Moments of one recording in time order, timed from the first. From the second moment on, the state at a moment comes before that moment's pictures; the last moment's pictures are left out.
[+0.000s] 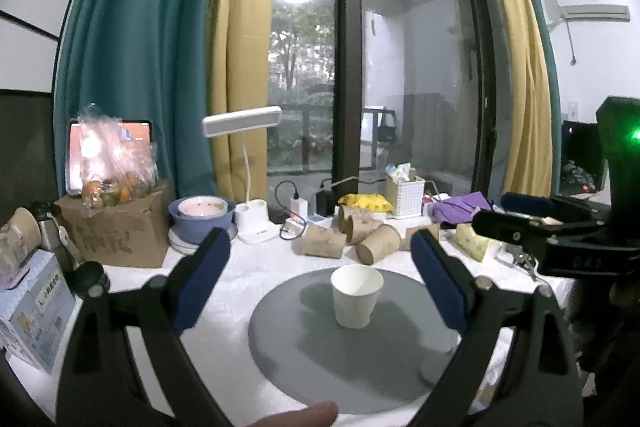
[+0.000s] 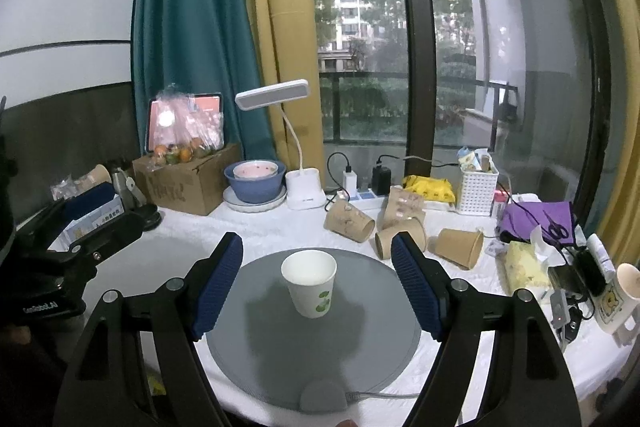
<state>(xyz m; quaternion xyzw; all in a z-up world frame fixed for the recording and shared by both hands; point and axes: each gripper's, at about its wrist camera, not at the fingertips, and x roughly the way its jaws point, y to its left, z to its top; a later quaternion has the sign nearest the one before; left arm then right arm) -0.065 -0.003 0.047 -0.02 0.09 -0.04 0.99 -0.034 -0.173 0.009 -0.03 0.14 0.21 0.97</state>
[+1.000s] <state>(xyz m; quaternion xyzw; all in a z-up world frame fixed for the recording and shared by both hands) -0.066 -0.007 0.045 -0.03 0.11 -0.05 0.99 -0.032 -0.171 0.006 -0.03 0.15 0.22 0.96</state>
